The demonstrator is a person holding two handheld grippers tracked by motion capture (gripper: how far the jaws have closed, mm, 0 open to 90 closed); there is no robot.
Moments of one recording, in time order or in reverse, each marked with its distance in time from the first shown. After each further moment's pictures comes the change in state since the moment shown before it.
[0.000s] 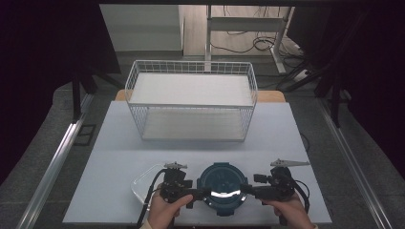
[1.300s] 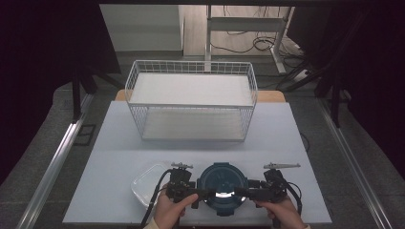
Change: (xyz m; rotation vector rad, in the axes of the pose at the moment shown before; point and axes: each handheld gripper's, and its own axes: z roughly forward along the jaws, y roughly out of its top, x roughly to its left) left arm -0.004 0.001 0.016 0.049 0.022 -0.029; right arm -0.007 -0.011 0.022 0.051 0.058 0.088
